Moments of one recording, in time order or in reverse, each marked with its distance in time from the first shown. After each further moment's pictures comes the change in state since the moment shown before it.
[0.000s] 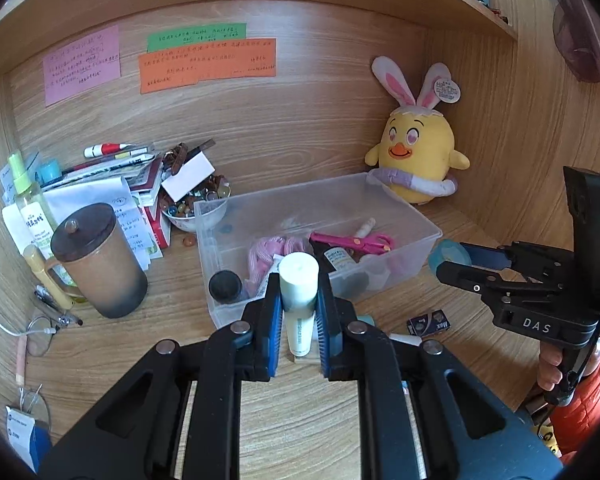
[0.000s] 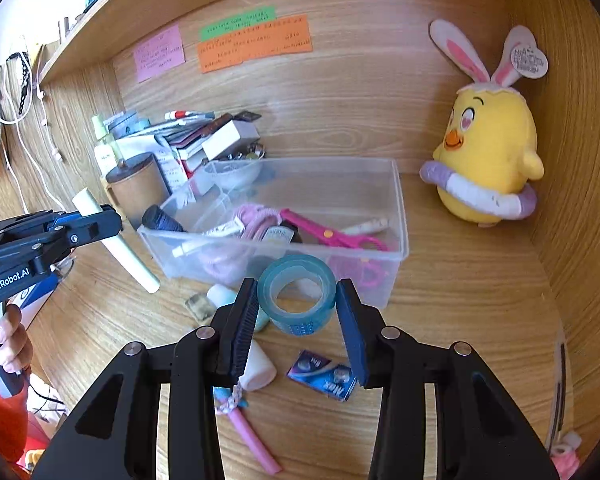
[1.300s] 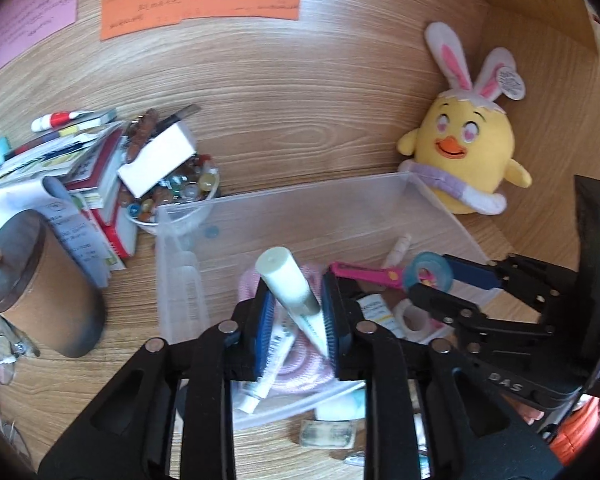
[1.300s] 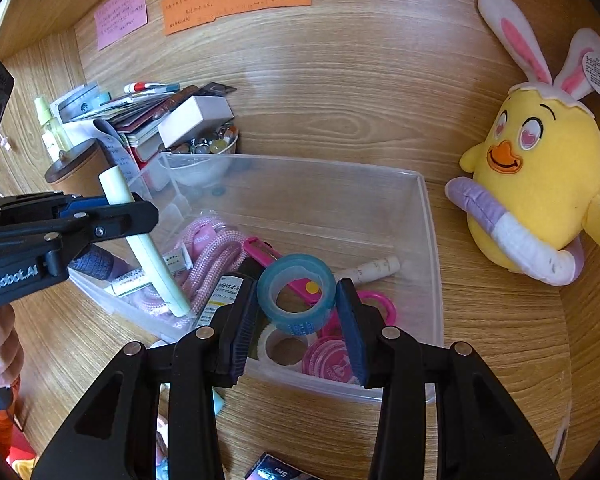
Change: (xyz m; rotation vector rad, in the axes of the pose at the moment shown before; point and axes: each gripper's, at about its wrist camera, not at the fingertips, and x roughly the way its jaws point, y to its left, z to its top) left arm 0.109 0.025 0.042 -0.091 0.156 -0.008; right arm 0.098 -0.012 0.044 -0.058 0.136 -0.045
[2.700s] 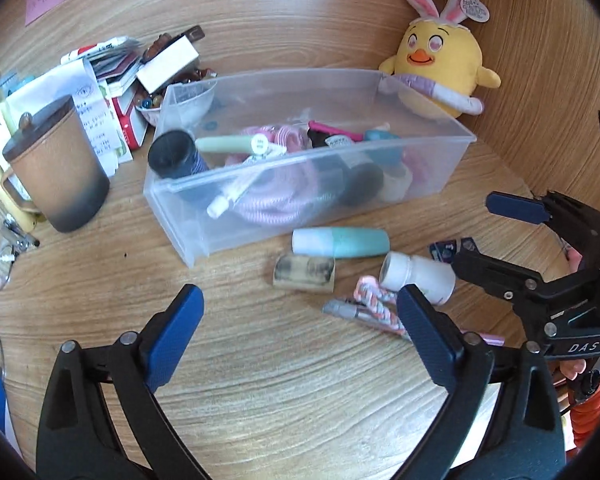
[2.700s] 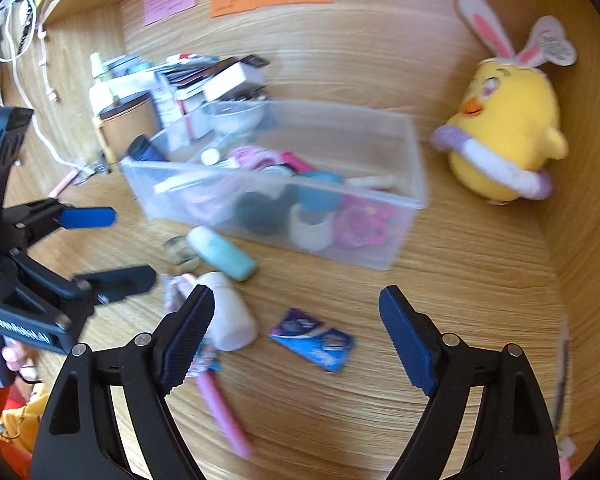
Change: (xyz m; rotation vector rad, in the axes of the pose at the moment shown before) left arm -0.030 -0.025 -0.110 0.036 0.099 0.027; right arm -0.055 0.022 -0.084 -0.058 0.019 0.061
